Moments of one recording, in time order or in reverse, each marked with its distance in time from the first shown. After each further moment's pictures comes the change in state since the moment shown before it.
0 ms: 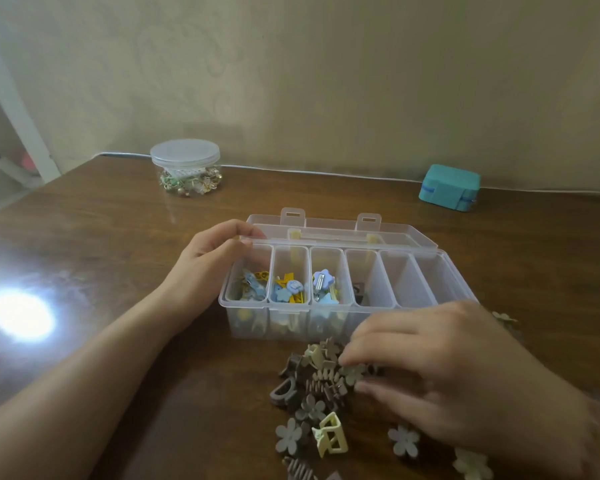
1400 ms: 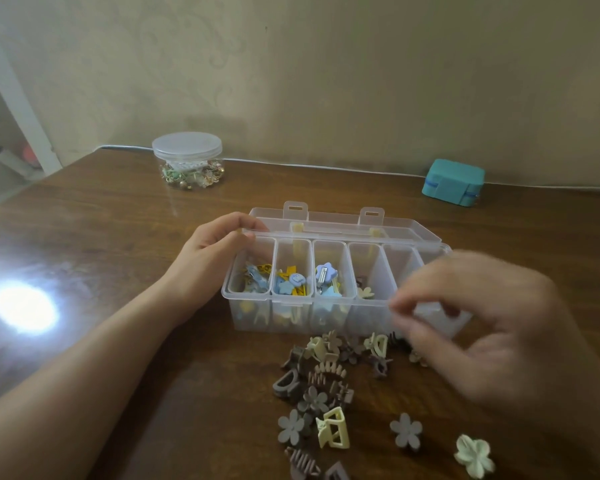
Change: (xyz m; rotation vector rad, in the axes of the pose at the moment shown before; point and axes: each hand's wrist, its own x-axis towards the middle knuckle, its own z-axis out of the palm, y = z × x) left_hand -0.001 0.001 -0.002 0.025 -0.018 0.011; right_hand -0.005 0.006 -0.013 0.137 0.263 0.129
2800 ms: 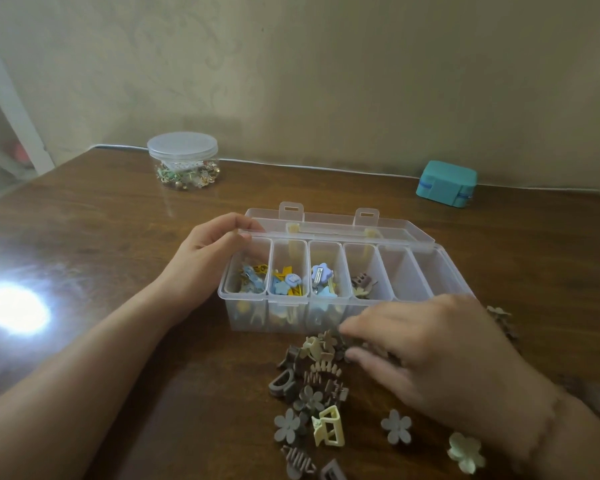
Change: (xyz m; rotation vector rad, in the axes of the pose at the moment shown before) left_hand 0.001 0.000 0.000 -0.001 0.001 0.001; right_hand 0.000 0.000 0.029 -0.280 -0.232 -0.049
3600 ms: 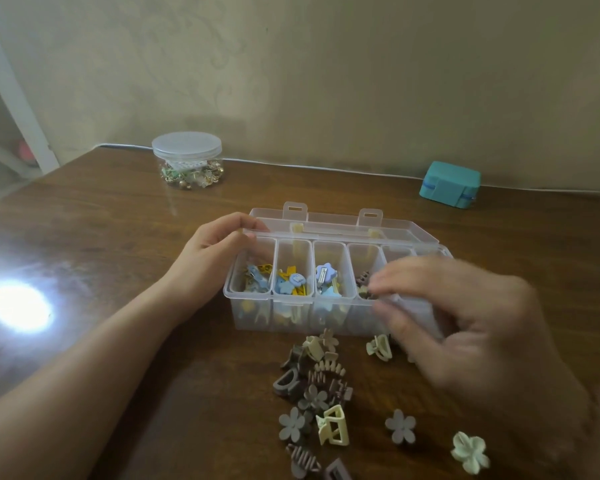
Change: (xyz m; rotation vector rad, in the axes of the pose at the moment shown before) left_hand -0.001 0.003 0.002 -0.010 -0.008 0.004; right_hand 0.001 -0.001 -0.012 0.276 0.344 0.079
